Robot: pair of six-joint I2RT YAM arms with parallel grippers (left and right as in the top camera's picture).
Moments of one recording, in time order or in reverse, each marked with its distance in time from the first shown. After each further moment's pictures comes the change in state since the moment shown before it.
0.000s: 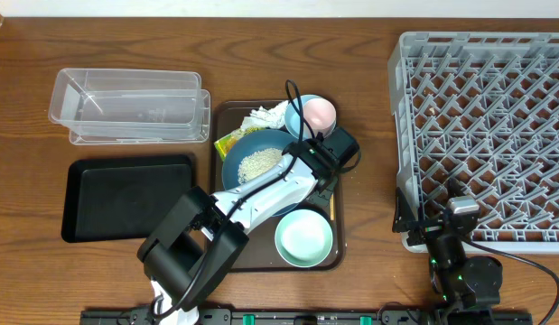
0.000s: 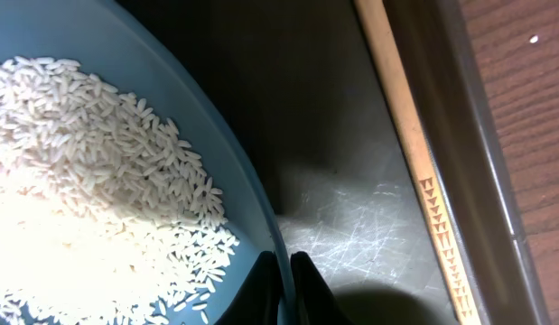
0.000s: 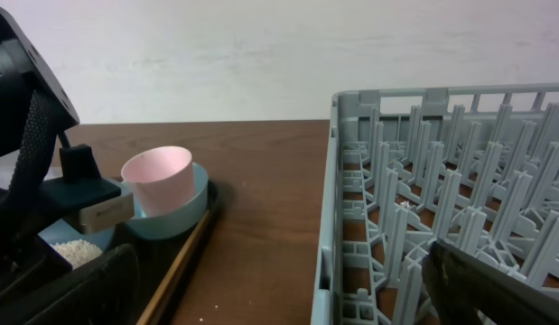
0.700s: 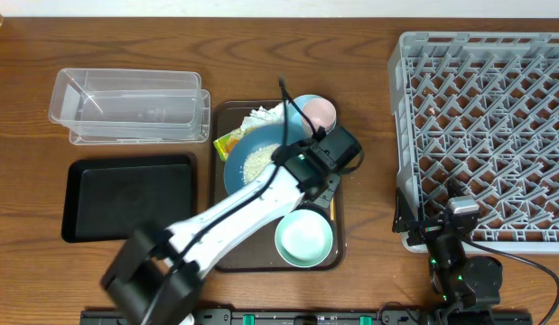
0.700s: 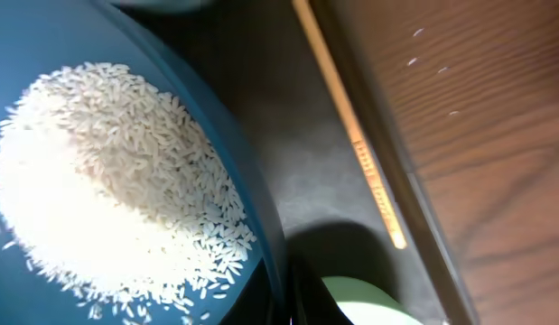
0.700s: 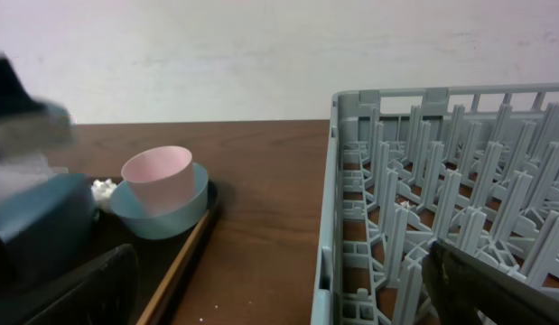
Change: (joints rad) left arm -0.031 -0.212 0.010 -0.090 -0.025 0.000; right arm 0.000 0.000 0.000 0.000 0.000 0.000
